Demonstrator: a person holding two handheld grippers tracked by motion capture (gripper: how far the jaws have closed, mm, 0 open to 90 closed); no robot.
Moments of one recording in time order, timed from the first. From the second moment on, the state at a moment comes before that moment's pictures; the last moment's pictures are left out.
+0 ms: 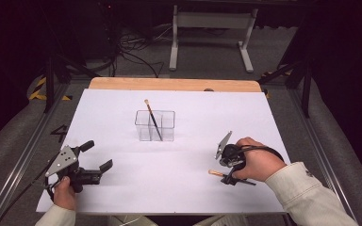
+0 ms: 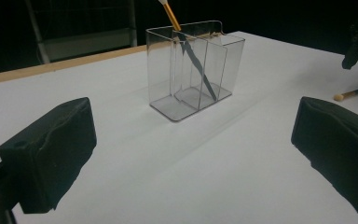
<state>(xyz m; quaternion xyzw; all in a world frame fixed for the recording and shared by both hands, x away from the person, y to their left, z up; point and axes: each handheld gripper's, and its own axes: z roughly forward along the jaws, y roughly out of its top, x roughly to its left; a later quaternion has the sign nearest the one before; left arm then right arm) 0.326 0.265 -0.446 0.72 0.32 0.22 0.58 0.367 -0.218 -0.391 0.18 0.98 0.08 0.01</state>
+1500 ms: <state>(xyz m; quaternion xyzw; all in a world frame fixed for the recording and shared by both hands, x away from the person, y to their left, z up) 0.326 0.264 -0.447 0.72 0.32 0.22 0.58 0.369 -0.218 -0.418 0.17 0.99 0.00 0.01</state>
